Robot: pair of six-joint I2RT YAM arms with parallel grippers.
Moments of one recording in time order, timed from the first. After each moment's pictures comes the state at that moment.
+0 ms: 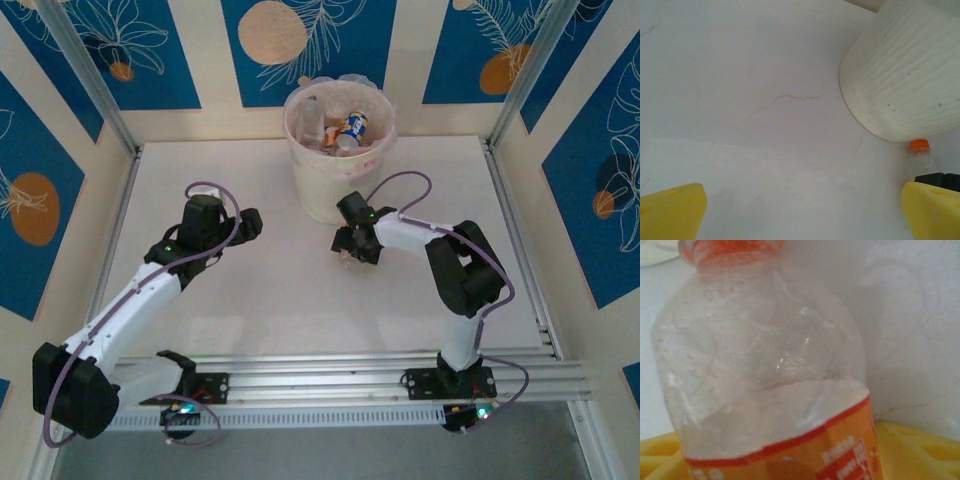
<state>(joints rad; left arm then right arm) -0.41 1.12 0.88 -0.42 -0.11 -0.57 0.55 1.86 1.18 -0.56 0.04 0.83</state>
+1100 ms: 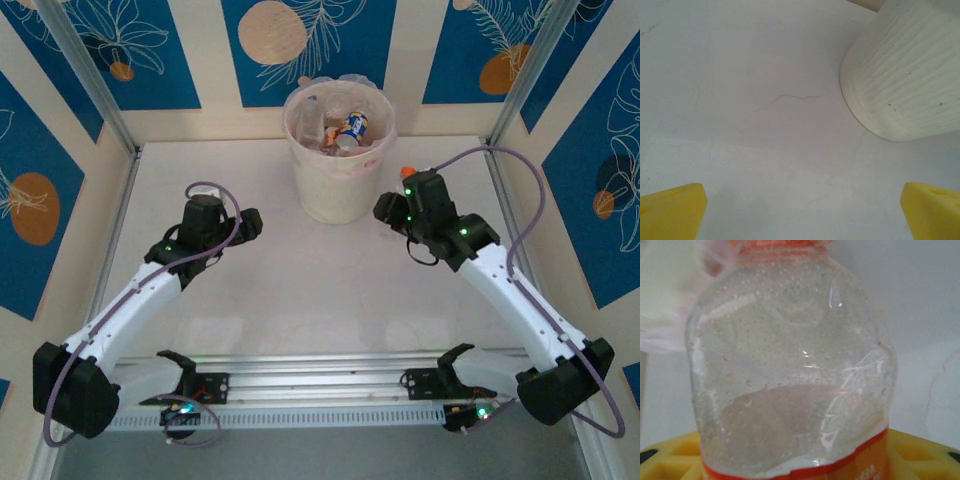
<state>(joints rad) -0.41 1.12 0.88 -0.42 -0.11 -0.57 0.50 1.14 1.22 -0.77 0.16 0.81</state>
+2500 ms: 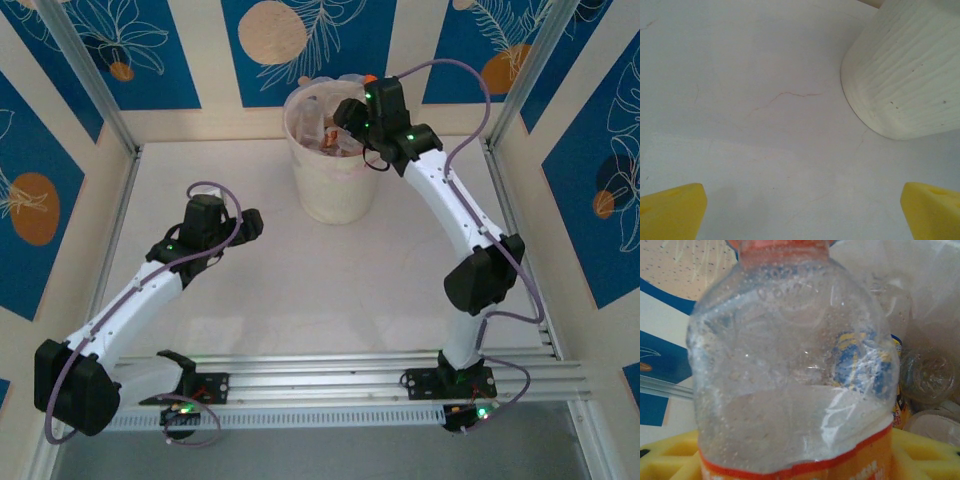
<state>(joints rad) -0.41 1.14 0.88 -0.42 -0.11 -0.57 0.44 1.86 2.01 -0.66 0.11 0.78</state>
